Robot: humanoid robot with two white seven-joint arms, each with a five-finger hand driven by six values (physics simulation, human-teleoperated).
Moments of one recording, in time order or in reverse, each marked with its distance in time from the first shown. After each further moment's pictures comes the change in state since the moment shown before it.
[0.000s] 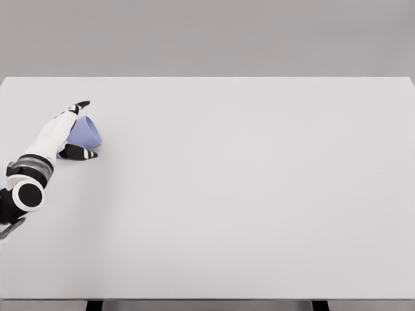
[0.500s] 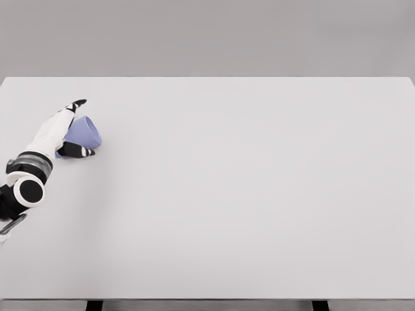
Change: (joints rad) left arm -0.020 -0.015 -0.004 0.049 -0.005 0.000 0.000; right arm -0.002 0.000 0.000 0.000 0.000 0.000 0.000
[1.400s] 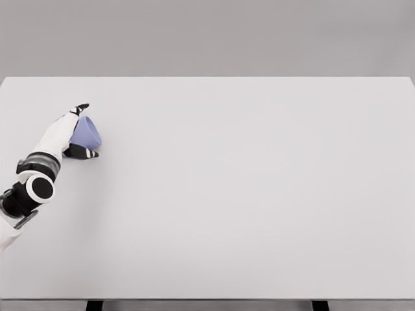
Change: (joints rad) left arm -0.014 -0.066 -0.015 0.095 -0.007 0.000 0.000; right arm 0.002 0.000 0.000 0.000 0.000 0.000 0.000
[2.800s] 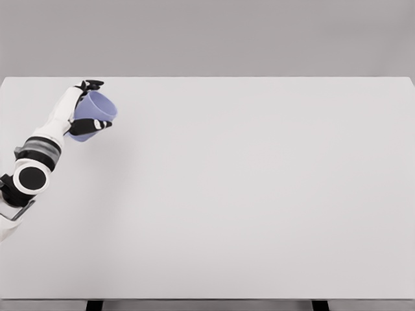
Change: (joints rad) left arm 0.040 -0.045 0.158 -0.051 0.061 -0.204 0.002; right arm -0.002 0.000 0.000 0.000 0.000 0.000 0.000
